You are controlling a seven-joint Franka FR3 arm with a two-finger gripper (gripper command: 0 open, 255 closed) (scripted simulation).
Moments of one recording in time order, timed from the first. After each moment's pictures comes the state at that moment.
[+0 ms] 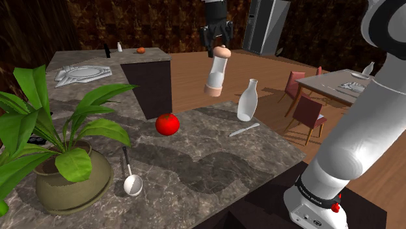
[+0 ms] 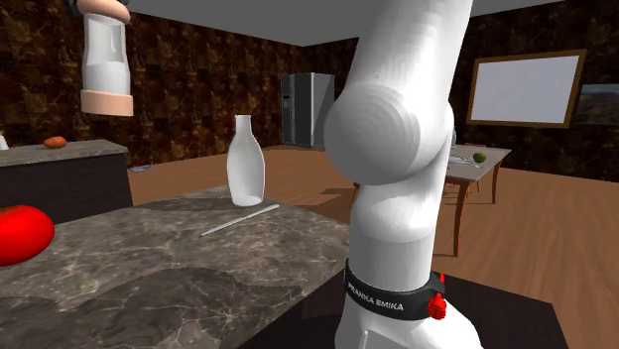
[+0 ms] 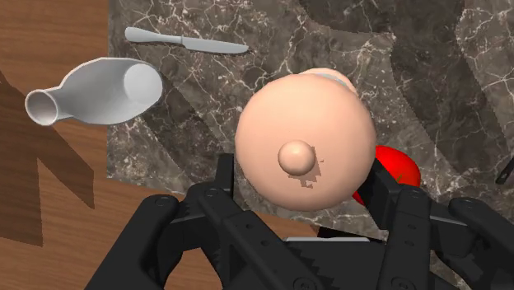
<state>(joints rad) -0.04 -0.05 0.28 -1.51 -0.12 1.31 0.29</state>
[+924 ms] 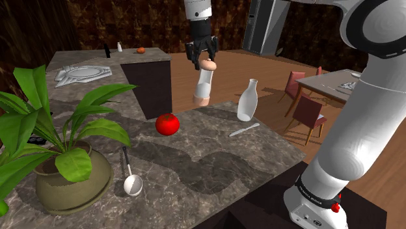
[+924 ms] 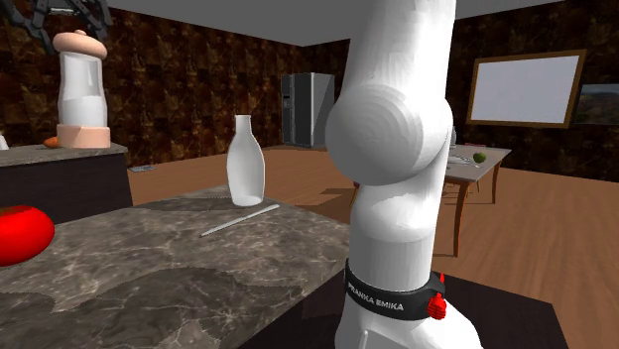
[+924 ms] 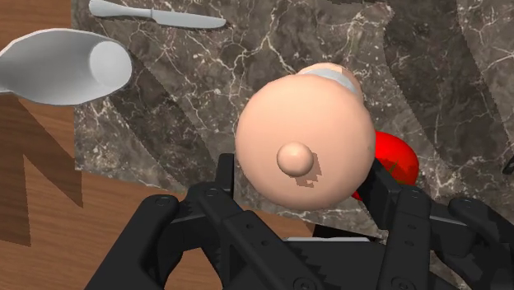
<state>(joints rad) -0.02 0.06 0.31 -1.52 -0.14 1.43 0.36</state>
